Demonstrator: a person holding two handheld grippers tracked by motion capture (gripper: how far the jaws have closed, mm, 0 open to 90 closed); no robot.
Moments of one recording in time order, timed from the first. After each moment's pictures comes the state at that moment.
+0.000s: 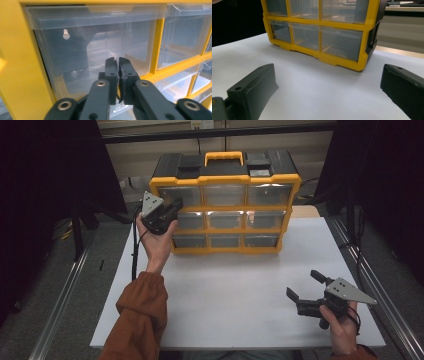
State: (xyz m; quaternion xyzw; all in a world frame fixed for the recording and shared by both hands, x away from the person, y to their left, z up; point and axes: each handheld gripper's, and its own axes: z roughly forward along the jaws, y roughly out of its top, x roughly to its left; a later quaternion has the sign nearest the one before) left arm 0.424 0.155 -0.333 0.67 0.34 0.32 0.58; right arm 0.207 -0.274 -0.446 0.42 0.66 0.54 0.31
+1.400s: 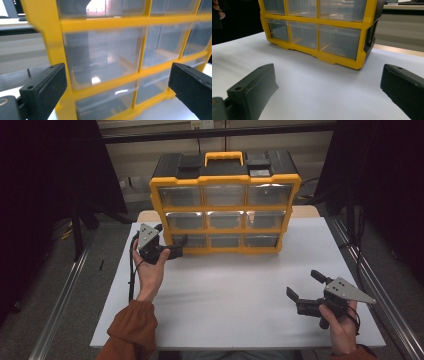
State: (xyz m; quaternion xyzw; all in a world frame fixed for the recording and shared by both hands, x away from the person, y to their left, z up) left arm 0.382 0.180 -0.397 0.68 0.36 0.30 0.57; right arm 0.208 -0.275 -0.447 0.42 0.66 0.54 0.32
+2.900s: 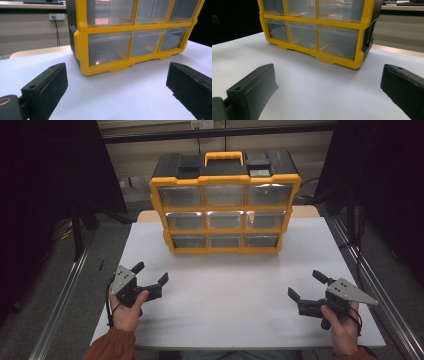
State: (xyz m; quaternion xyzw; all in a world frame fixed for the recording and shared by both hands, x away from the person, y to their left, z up) left arm 0.294 0.242 -0.443 0.67 0.39 0.27 0.57; right arm 0.205 -0.277 -0.446 0.42 0.65 0.54 0.32
